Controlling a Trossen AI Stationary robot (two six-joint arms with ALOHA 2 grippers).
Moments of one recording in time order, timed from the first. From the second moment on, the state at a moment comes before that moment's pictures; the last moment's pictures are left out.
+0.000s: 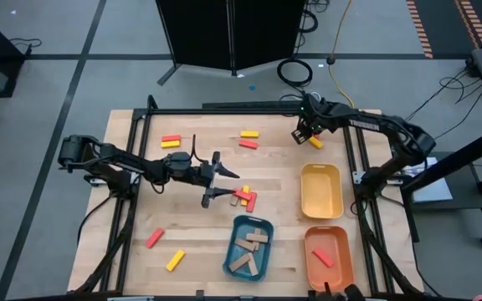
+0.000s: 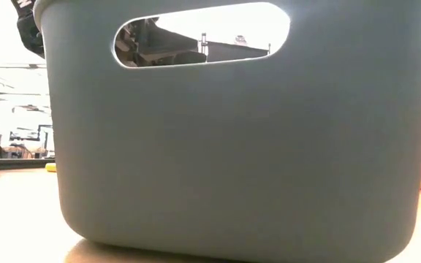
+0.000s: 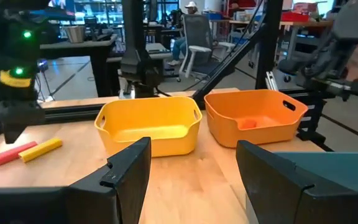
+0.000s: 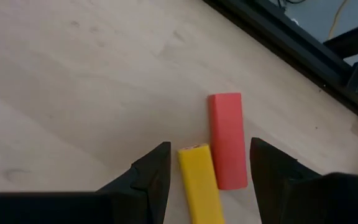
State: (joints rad) left arm 0.04 1.48 0.50 0.93 0.26 0.06; right arm -0.77 1.54 0.93 -0.61 0.19 0.19
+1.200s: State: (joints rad) left arm 0.09 1.48 0.52 0.96 0.40 0.08; right arm -0.88 1.54 0.93 -0.63 0.10 0.13
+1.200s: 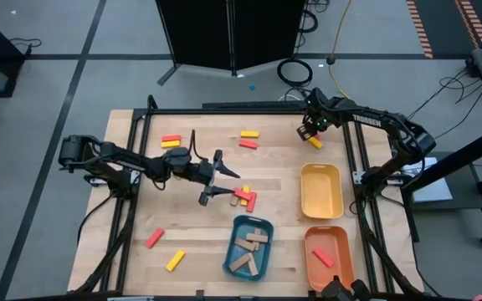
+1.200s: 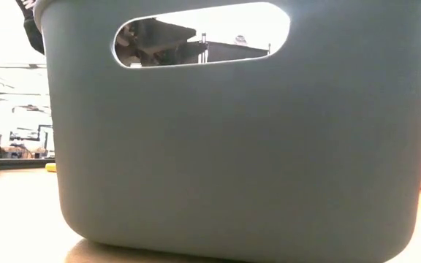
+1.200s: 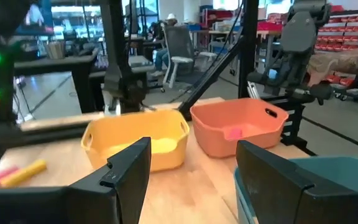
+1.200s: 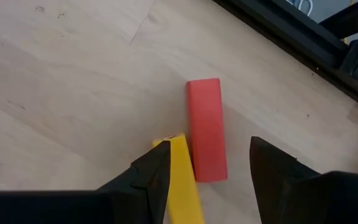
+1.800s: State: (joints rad) left arm 0.24 1.47 0.59 0.91 0.50 0.09; right arm -0.87 1.54 0.94 -0.67 0.08 0.44
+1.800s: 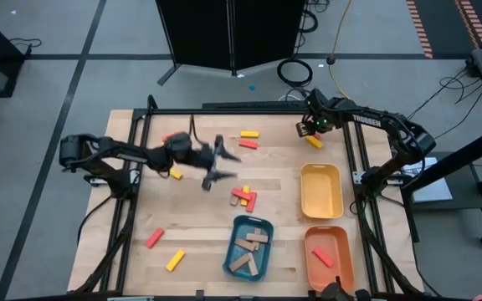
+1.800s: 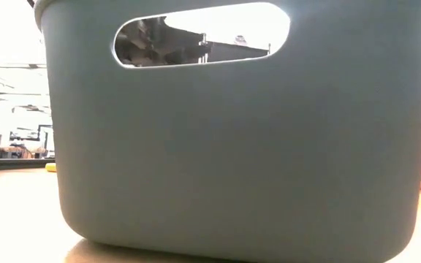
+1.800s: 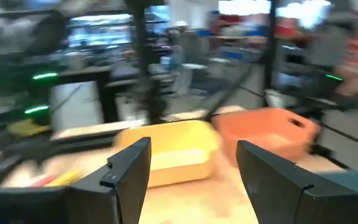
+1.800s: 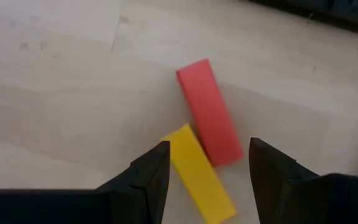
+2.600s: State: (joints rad) left arm 0.45 1.47 0.61 0.99 0.78 0.09; right arm -0.83 1.62 0.94 -0.62 0.10 0.47
